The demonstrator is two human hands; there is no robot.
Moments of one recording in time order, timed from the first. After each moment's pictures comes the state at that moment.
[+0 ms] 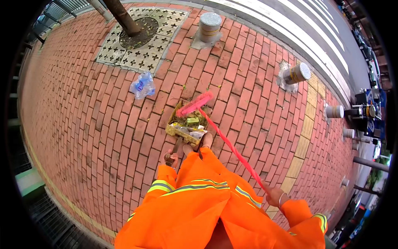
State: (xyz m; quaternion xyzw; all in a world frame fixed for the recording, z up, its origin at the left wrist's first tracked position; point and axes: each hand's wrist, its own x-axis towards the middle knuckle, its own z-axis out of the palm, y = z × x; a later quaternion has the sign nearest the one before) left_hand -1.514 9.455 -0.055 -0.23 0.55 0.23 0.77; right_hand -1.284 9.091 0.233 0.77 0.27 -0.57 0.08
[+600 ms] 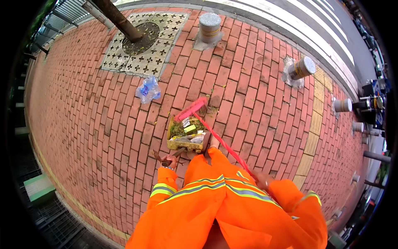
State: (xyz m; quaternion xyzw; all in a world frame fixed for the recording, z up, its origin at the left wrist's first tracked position) left_hand -1.556 9.456 -0.023 -0.19 0.58 0.23 0.76; right_hand -1.274 9.108 0.122 0.75 0.31 -0.58 -0.06
